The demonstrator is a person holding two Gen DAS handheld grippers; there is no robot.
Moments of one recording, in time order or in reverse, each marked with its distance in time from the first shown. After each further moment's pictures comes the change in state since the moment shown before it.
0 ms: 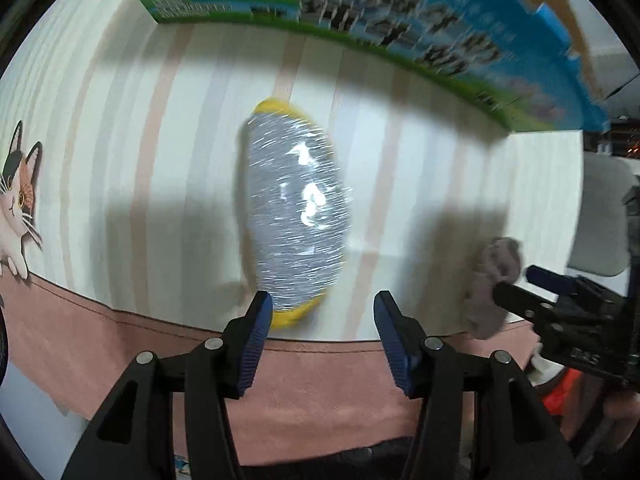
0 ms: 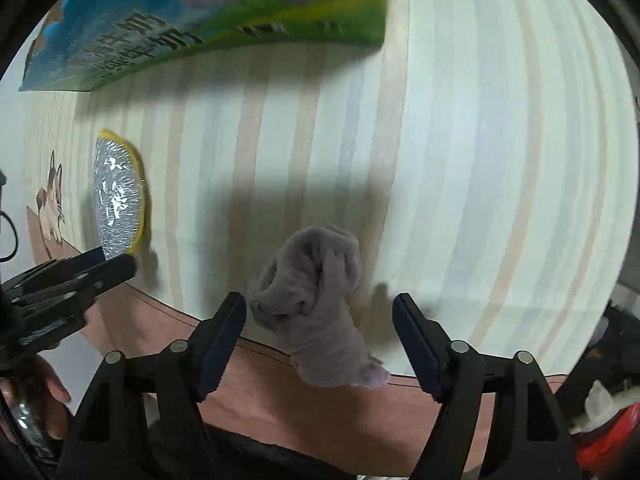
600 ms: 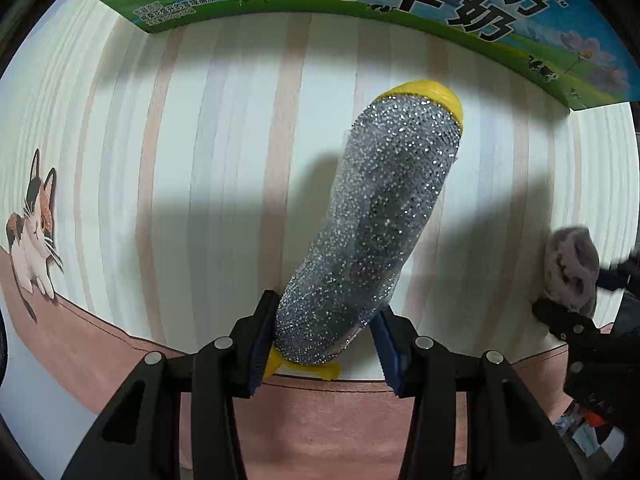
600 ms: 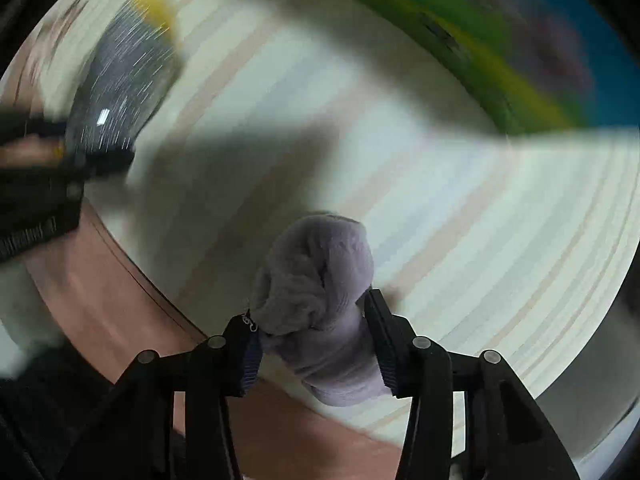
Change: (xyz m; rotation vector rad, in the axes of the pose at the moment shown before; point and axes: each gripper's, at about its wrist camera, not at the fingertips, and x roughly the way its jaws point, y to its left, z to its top) left arm 0.048 -0.009 0.012 0.062 -0.029 0.247; right arm 0.041 0.051 0.022 -0.339 0.114 -0.176
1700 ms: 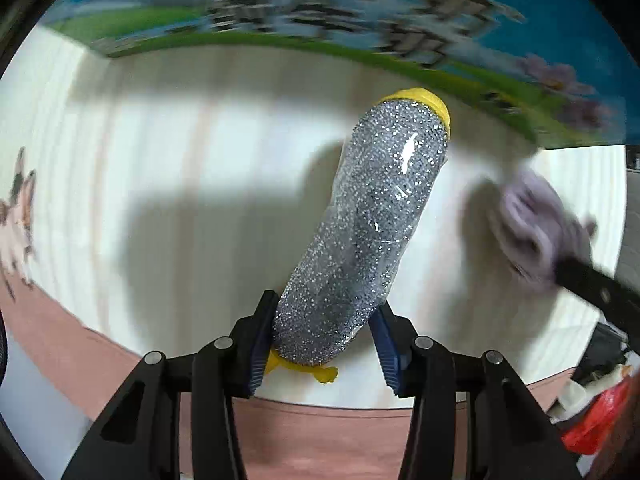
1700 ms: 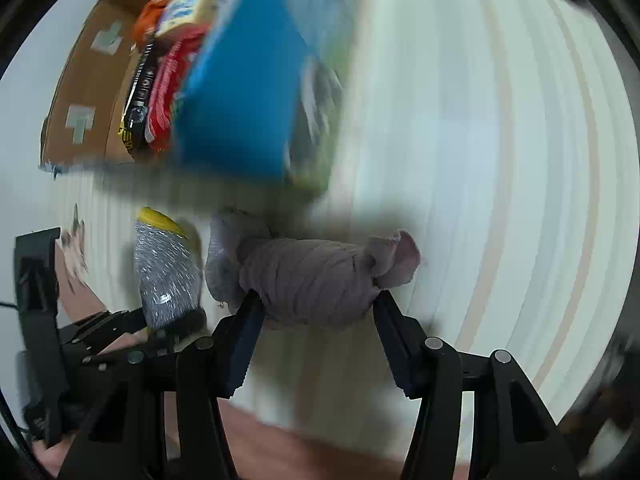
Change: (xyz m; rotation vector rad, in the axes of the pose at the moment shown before) left arm -0.013 -0.042 0.017 -0.095 -0.020 -0.043; right arm -0.060 -0.131 0.005 0.429 -0.242 0.308
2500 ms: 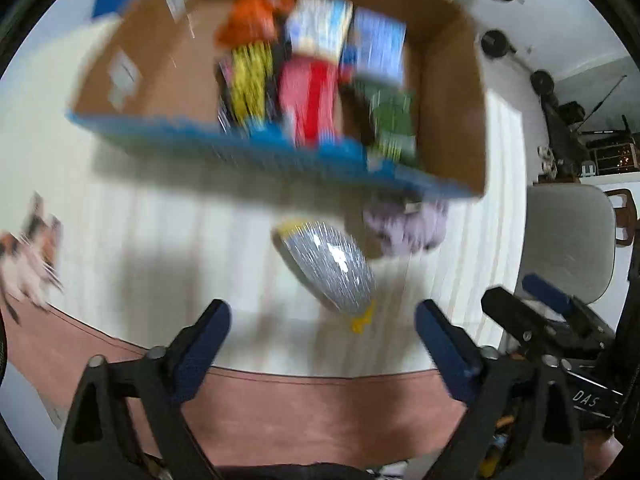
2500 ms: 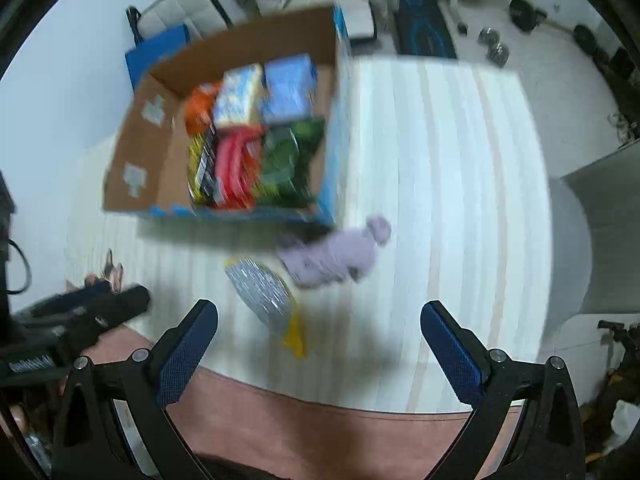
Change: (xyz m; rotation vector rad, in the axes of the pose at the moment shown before) left arm -0.106 -0.027 0.020 0.036 -0.089 -0.206; right arm -0.109 0.036 -0.024 -0.059 -0.236 -0.059
